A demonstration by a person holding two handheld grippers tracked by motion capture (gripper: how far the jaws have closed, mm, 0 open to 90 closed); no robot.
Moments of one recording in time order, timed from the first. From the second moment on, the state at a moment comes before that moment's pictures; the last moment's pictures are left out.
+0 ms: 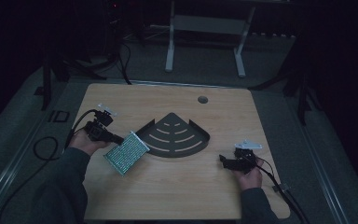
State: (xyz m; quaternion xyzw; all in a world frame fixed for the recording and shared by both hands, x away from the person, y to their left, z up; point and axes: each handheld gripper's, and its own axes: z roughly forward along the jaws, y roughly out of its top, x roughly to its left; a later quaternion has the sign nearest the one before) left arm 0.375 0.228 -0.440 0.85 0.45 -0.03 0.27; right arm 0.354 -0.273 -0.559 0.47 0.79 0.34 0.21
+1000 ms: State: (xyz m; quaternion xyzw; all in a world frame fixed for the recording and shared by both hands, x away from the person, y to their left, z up) left arm 0.395 0.212 -0.419 0.86 0.44 -0.02 0.27; right arm 0.354 -0.273 -0.559 0.47 0.79 0.34 0.21
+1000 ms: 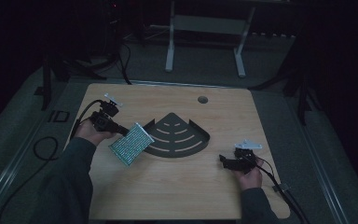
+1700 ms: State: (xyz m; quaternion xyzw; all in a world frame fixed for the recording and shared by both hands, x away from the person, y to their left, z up) left arm 0.415 0.196 -0.410 0.86 0.44 -0.01 0.27; right arm 0.354 -0.273 -0.559 0.47 0.79 0.34 0.21
